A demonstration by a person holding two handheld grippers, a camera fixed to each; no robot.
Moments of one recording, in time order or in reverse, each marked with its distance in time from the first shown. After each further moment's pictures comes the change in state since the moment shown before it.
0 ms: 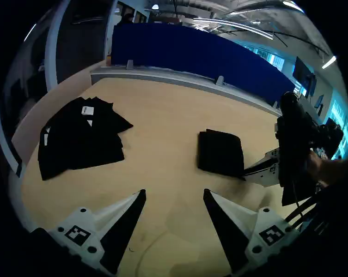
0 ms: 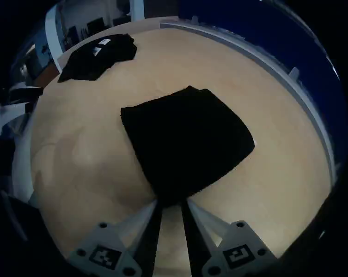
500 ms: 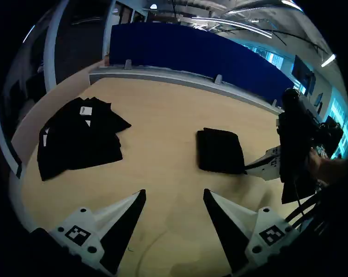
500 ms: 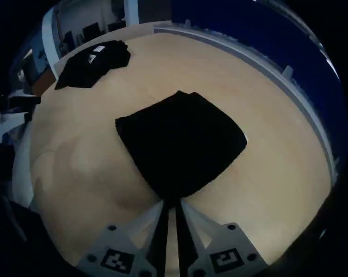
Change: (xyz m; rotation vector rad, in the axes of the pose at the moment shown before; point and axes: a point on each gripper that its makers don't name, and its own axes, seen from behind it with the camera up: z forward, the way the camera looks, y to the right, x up) left arm -0.001 0.004 0.001 -0.004 -0.005 0.011; right arm 0.009 0.007 -0.002 -0.020 0.039 0.033
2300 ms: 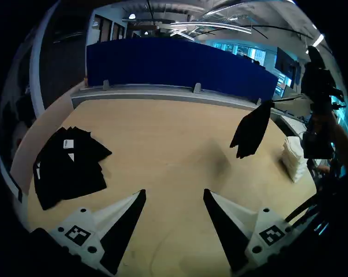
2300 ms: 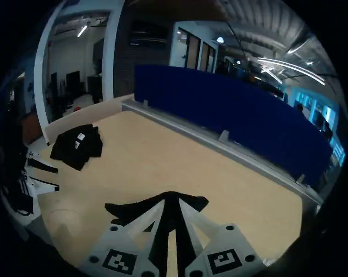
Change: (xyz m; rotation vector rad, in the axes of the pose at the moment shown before) left arm 0.051 0.053 -0.005 -0.073 0.058 0.126; right arm 0.118 0.115 -0.210 -0.209 0.448 0.087
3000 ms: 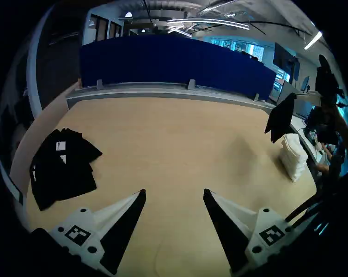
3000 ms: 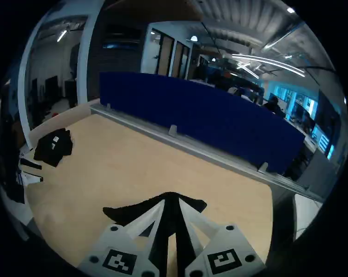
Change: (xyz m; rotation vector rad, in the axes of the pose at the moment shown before) left arm 0.006 0.029 0.015 -0.003 -0.024 0.019; right arm -0.025 0.161 -0.099 -0.177 -0.005 0.058
